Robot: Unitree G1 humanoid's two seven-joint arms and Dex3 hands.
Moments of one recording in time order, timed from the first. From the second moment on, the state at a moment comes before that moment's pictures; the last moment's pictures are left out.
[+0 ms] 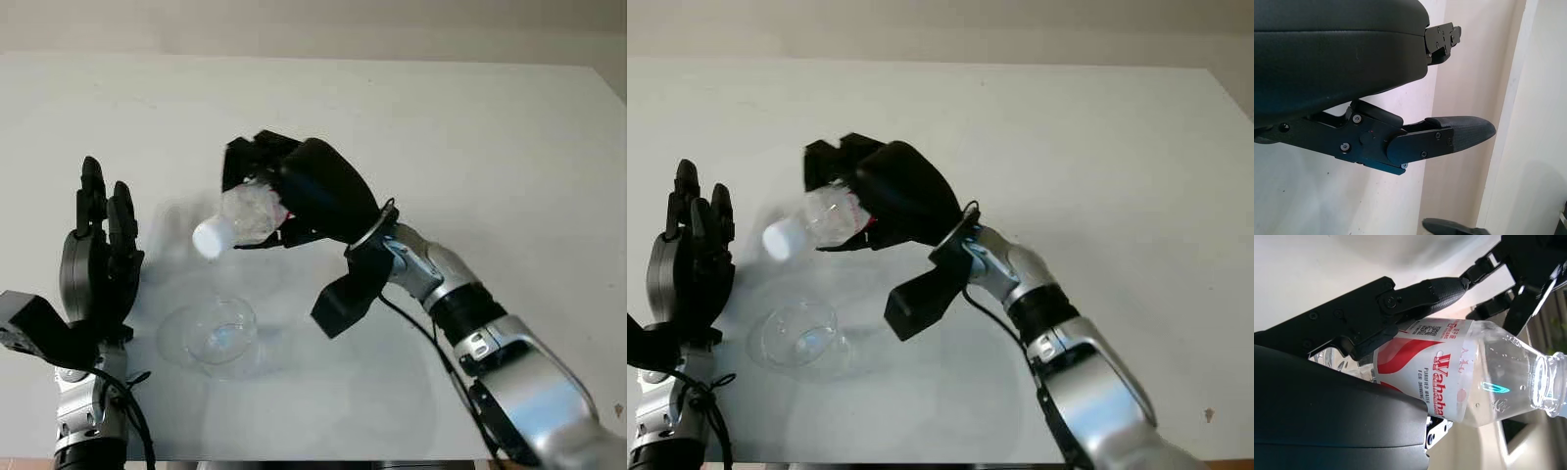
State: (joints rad) left arm -0.18 0.19 0.35 0.22 -0.37 -0.25 -0.24; right arm -0.90 -0.23 0.46 0.73 -0.95 -0.75 -0.49
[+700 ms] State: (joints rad) left arm -0.19 0.18 0.35 0.23 -0.37 -0.27 -0.24; right arm -1.08 -0.29 0.70 0.90 -1.20 -0.69 -1.11
